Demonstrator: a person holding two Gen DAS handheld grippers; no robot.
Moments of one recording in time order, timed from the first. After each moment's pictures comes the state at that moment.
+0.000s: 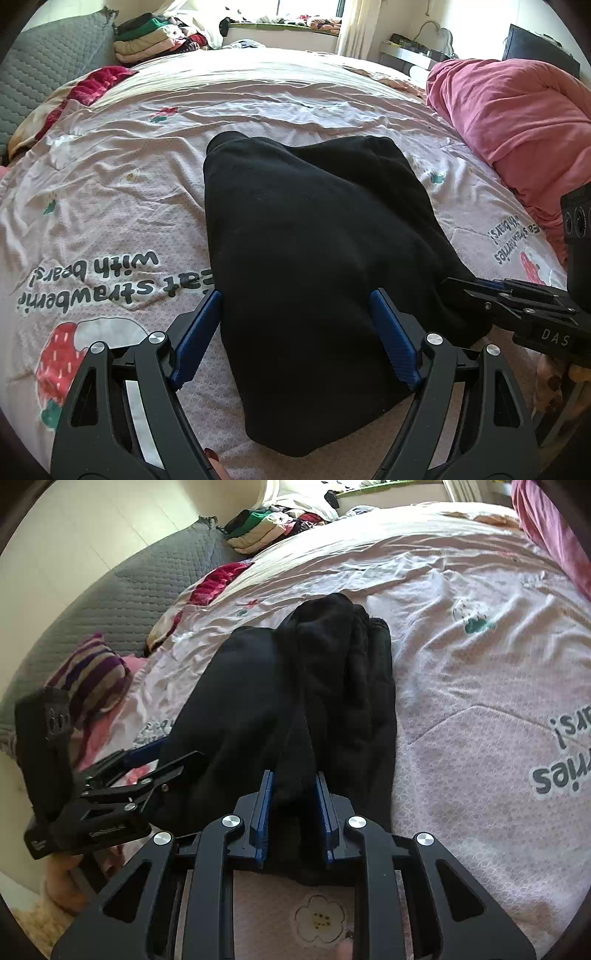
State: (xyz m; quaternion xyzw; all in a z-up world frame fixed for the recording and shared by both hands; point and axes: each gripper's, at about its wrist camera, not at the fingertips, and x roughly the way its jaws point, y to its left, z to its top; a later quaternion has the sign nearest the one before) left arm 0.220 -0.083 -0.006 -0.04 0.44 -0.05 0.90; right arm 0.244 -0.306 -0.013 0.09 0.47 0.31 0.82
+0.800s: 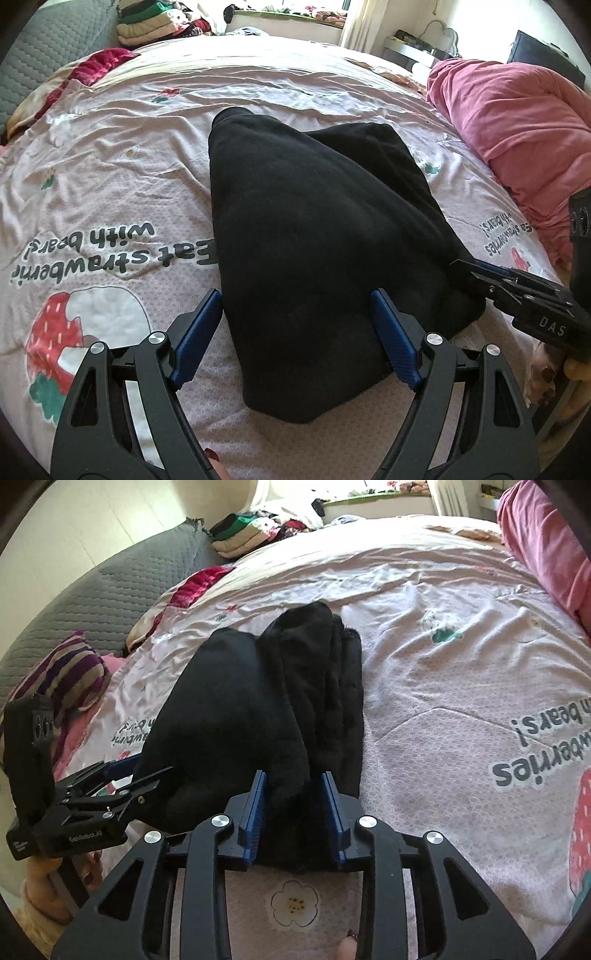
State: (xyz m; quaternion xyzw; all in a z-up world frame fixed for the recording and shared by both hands) left arm 0.206 -0.081 -0.010 -0.07 0.46 -0.06 0.89; right arm 0.227 -0.321 -0.004 0.06 0.45 0.26 0.85
